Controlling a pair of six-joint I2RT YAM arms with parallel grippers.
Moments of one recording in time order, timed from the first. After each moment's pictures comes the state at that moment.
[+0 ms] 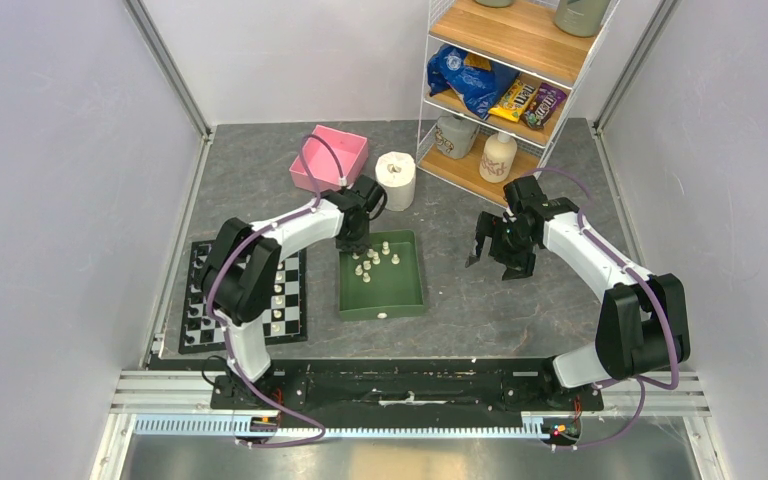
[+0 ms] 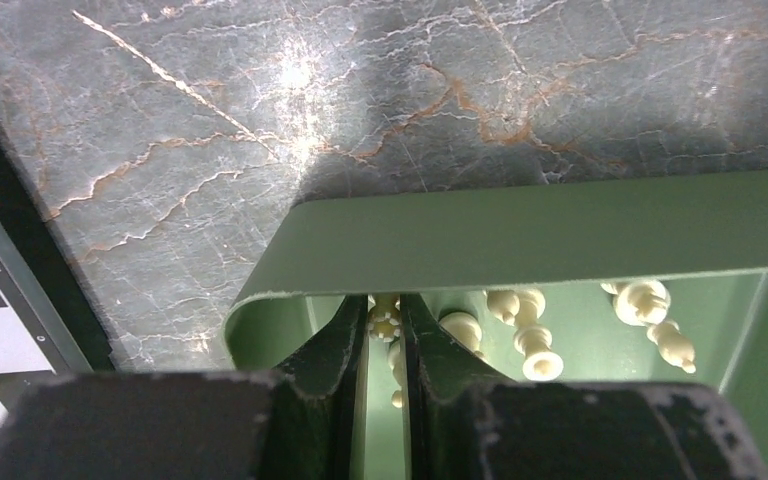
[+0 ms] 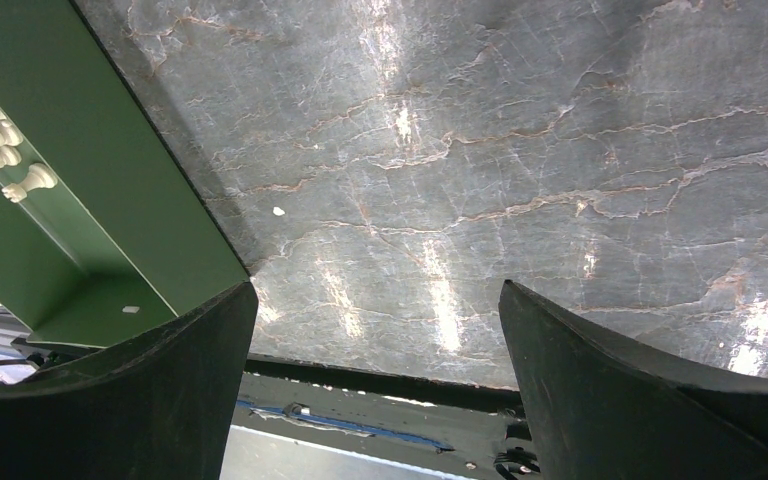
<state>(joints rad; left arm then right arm) -0.59 1.87 1.28 -0.66 -0.23 -0.54 0.24 1.45 1.02 -0.83 -0.20 0.53</state>
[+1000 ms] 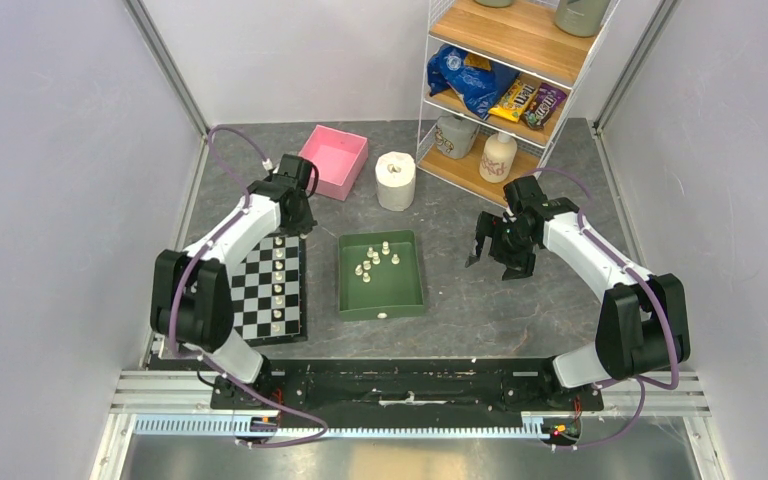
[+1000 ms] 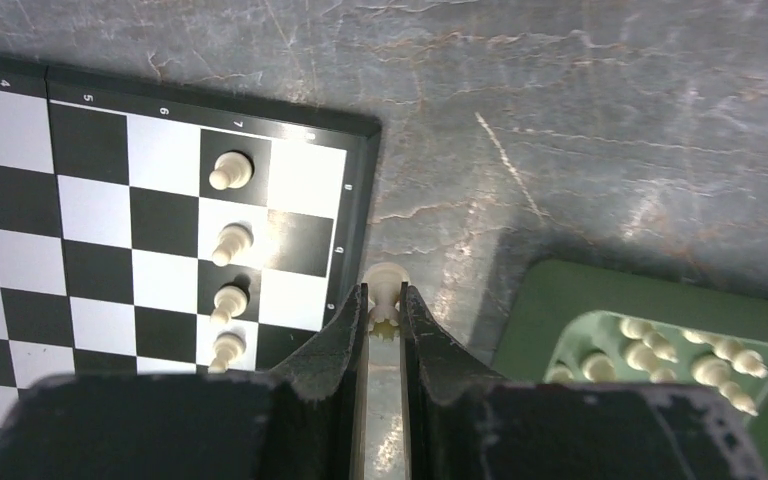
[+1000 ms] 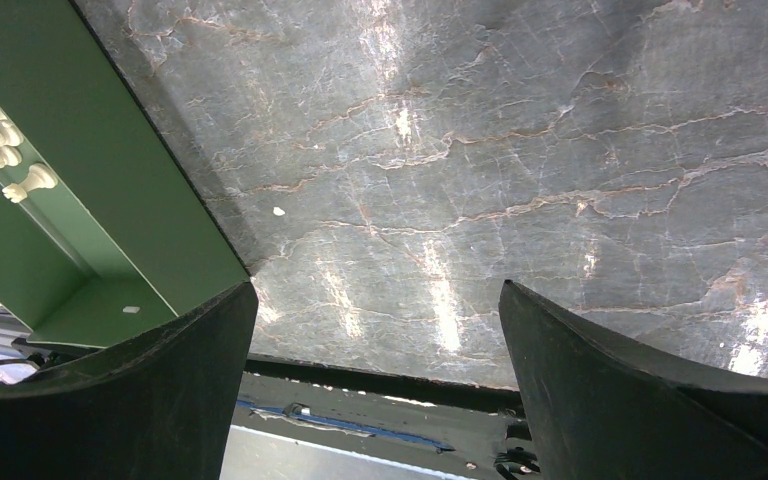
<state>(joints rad) -0.28 1.59 1.20 -0.69 -0.25 -0.52 0.24 1.45 1.02 -0.83 -0.20 0.53</state>
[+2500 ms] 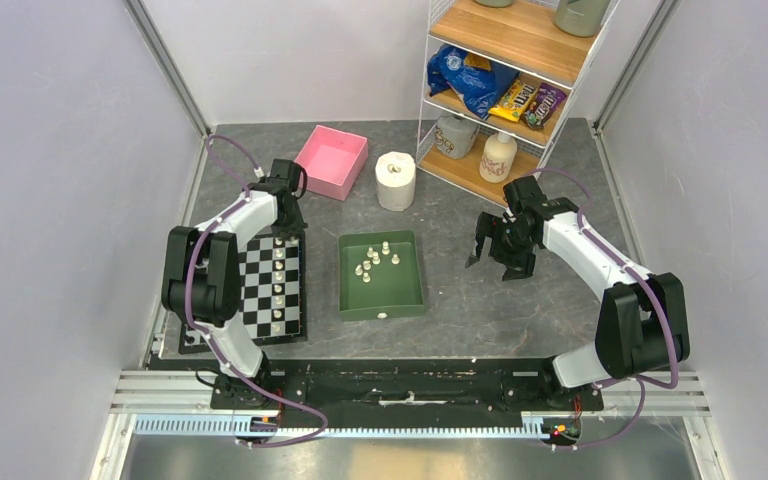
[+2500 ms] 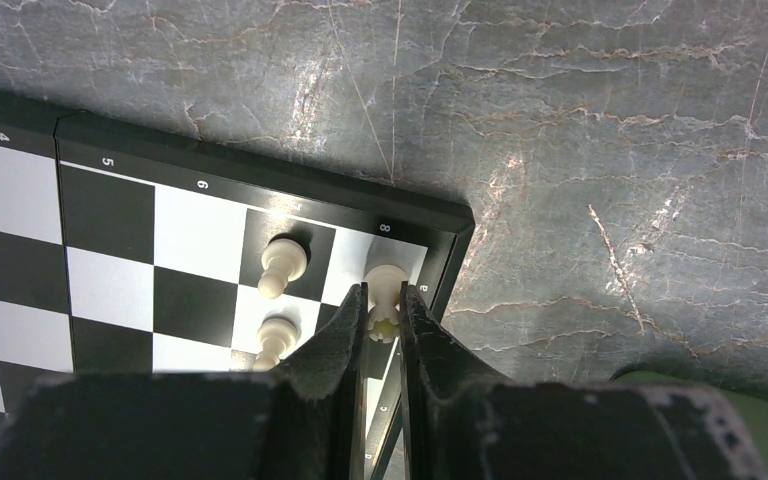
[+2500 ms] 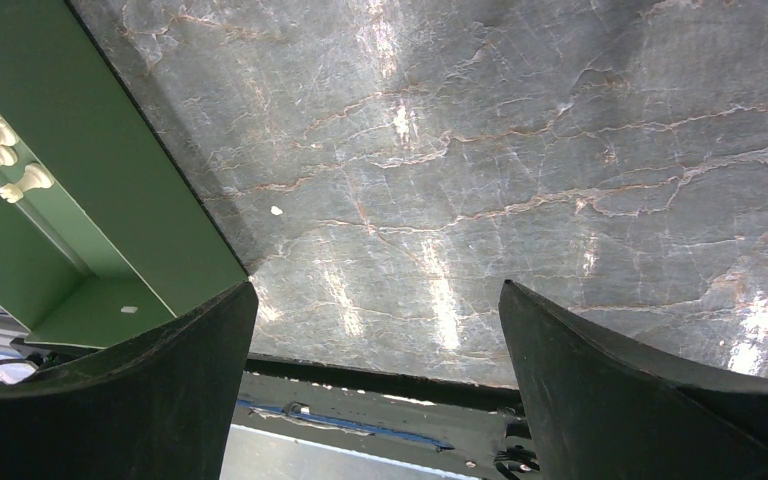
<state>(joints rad) -0.16 1.76 1.17 -0.58 -0.24 -0.47 0.24 1.46 1.02 -0.83 -0.20 0.53</state>
